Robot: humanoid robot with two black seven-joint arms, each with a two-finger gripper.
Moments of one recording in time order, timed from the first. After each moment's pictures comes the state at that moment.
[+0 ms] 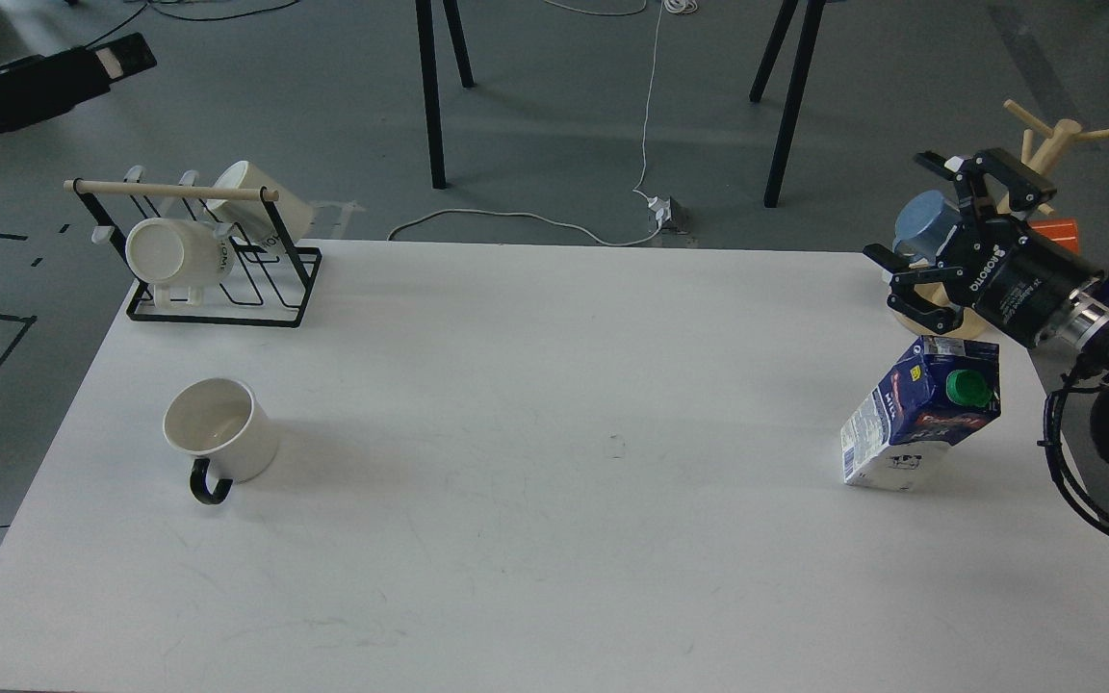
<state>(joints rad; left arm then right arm) -0.56 0.96 -1.16 -1.21 1.70 -0.49 -0.49 0.70 -0.80 0.42 1.08 -0.01 0.49 0.29</state>
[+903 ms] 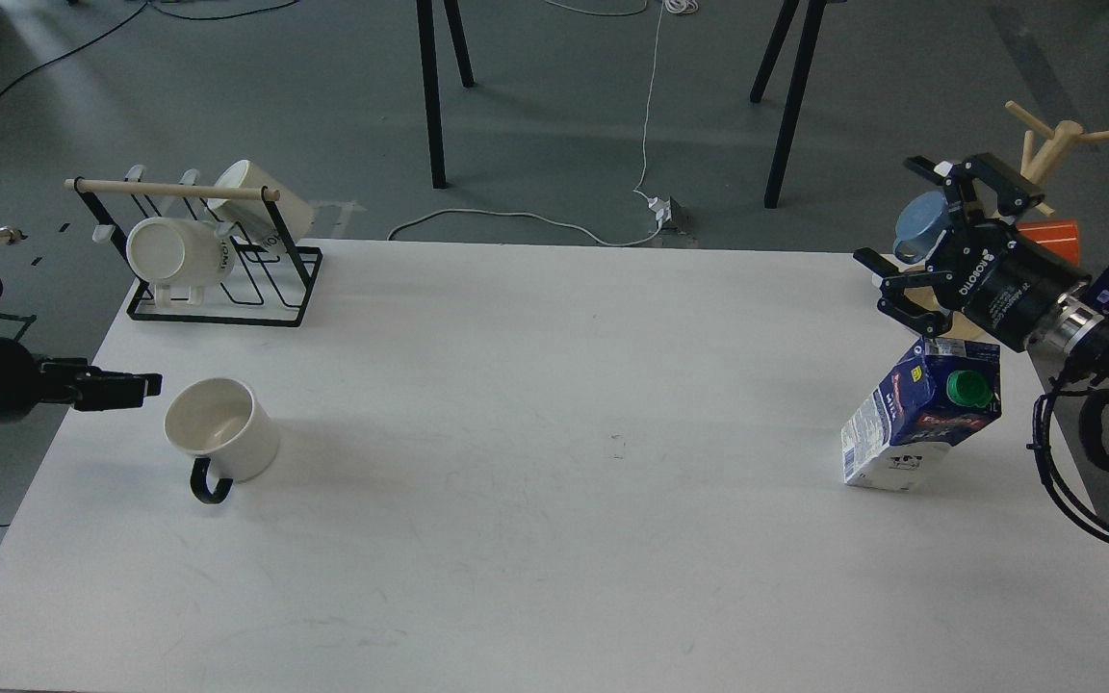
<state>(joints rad) -0.59 0.90 -0.64 -0.90 1.94 -0.49 -0.49 0.70 -0.78 0.42 1.08 -0.01 0.49 0.29</state>
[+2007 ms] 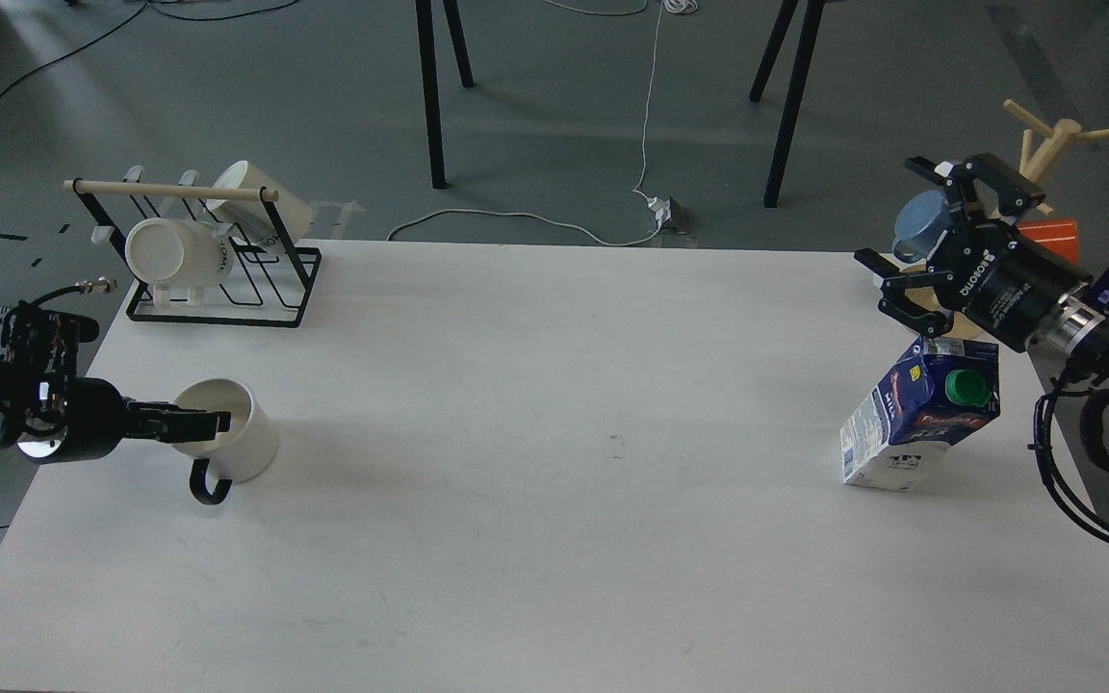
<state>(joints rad) -0.60 0.72 -0.60 -0.76 1.94 -0.49 -0.49 0.70 -0.78 0.42 1.08 -0.01 0.49 0.29</state>
